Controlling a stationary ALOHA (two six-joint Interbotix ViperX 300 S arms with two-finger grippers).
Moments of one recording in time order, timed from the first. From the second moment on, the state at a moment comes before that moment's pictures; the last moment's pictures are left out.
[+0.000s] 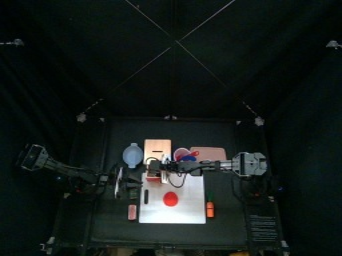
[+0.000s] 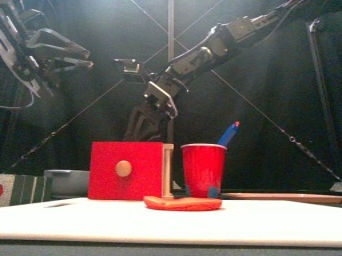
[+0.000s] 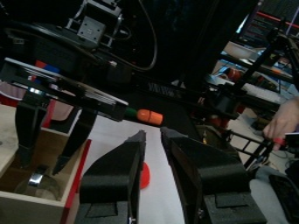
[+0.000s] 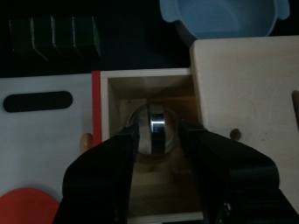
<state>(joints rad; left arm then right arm) -0.22 -0.52 1.31 -0.27 -0.82 -0.14 -0.13 0.31 0.16 -0.13 0.34 0.00</state>
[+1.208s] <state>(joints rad) -0.19 -0.52 1.32 -0.32 -0.82 -0.13 -0.07 0.12 0.15 -0.27 0.45 0.01</state>
